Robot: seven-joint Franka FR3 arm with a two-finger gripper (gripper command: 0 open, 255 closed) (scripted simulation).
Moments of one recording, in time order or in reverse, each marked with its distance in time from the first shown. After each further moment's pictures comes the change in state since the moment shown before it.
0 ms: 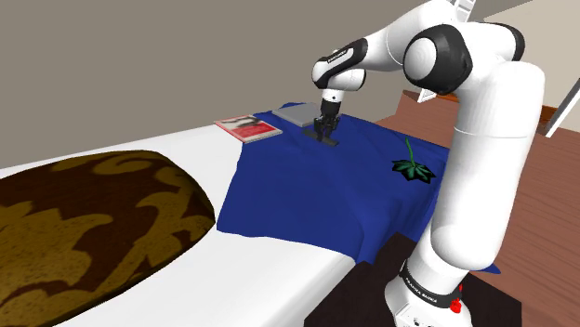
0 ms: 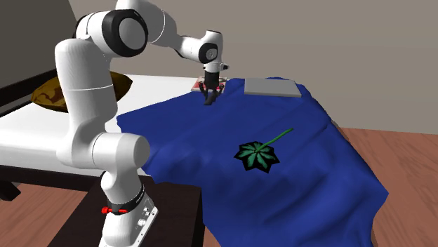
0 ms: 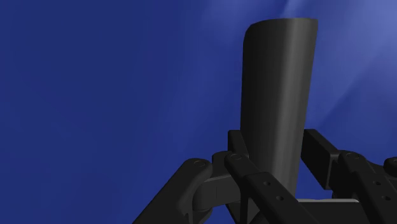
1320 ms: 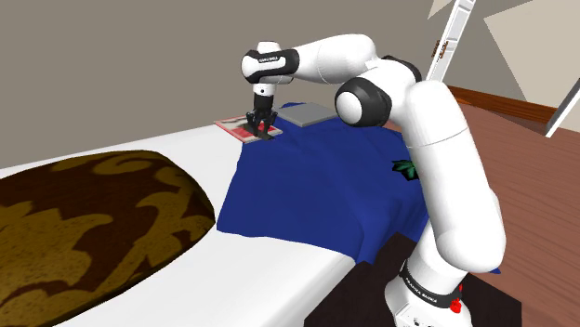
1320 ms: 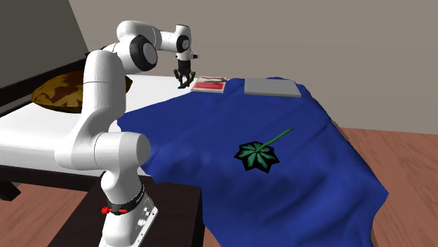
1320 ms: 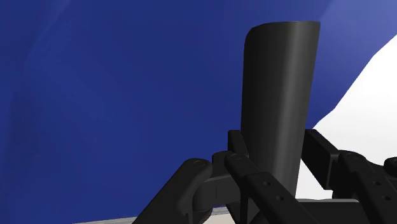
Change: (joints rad) arm 0.103 0.449 0.159 0.685 0.117 -0.219 0.345
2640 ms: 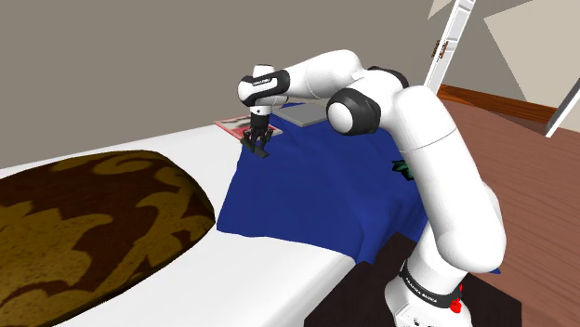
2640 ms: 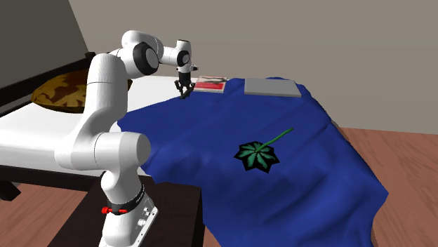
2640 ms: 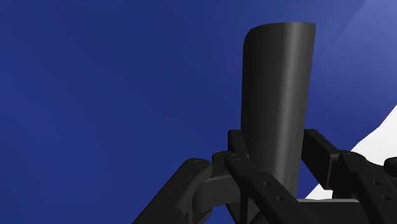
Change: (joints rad) arm 0.006 0.084 0.021 -0.059 0.028 0.140 -0.012
